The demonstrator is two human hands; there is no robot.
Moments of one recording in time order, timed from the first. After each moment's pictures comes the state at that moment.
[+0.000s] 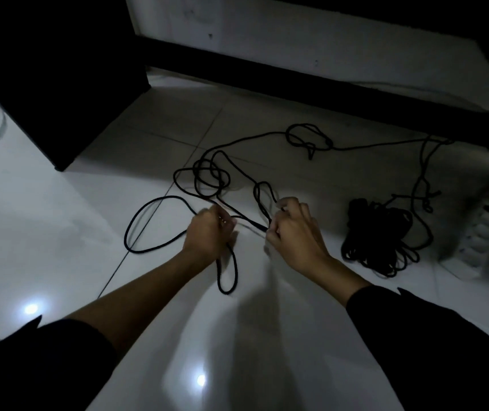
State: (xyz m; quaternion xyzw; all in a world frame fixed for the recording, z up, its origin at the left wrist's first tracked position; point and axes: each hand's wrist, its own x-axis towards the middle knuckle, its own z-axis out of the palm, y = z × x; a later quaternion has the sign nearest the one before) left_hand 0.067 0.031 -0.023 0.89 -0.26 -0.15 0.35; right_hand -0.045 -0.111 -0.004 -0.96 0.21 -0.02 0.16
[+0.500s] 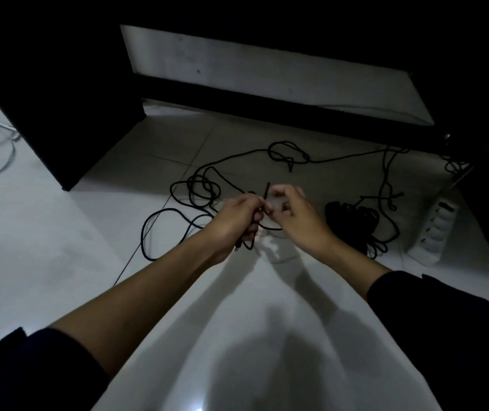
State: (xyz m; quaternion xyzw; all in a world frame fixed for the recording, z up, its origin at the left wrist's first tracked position) left_hand 0.000 0.017 0.087 0.65 -0.21 -0.41 0.61; right_hand -0.079 -0.104 0.063 -0.85 0.24 -0.14 0.45
